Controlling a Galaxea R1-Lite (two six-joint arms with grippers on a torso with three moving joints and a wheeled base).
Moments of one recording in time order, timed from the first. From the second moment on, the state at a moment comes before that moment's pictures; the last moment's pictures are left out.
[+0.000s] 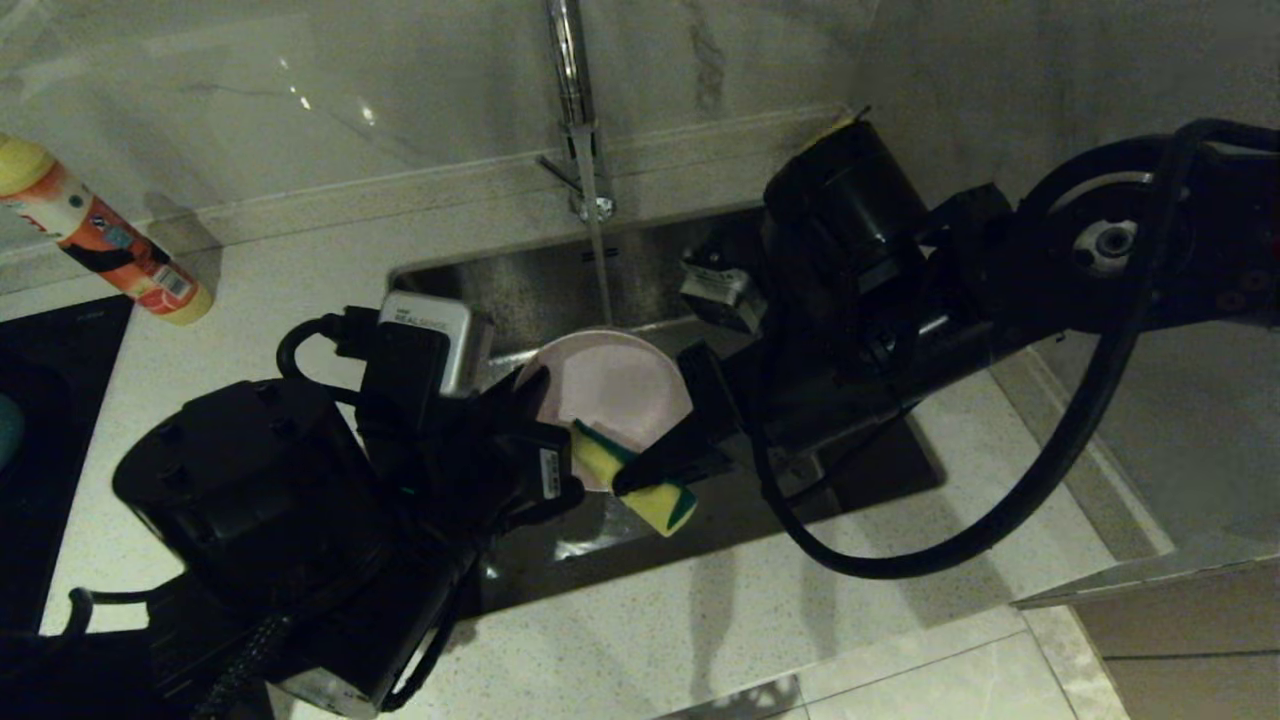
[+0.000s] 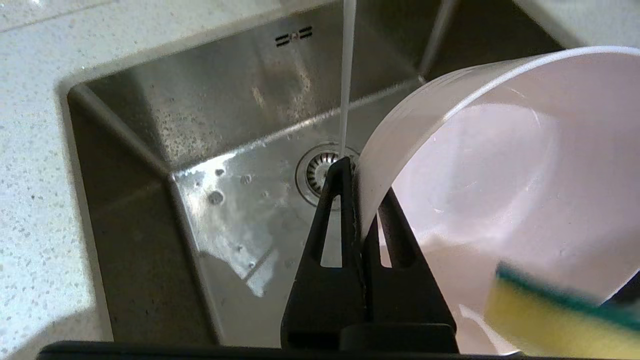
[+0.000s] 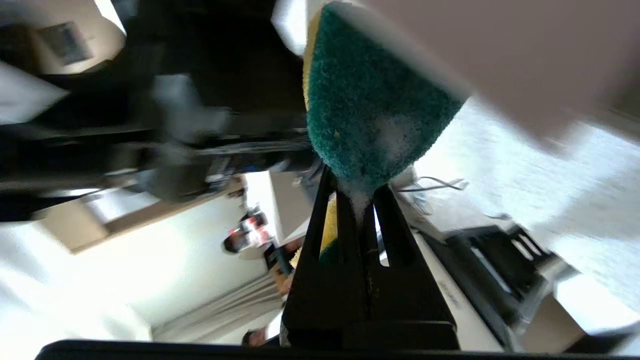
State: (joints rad) left arm -0.81 1.64 -0.58 -1.19 0.58 0.18; right arm 0.73 1.94 -1.87 0.65 0.65 0.54
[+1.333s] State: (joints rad) left arm -0.81 1.62 -0.54 -1.19 0.58 0.18; right arm 0.71 1.91 -1.93 0.61 0.58 0.53
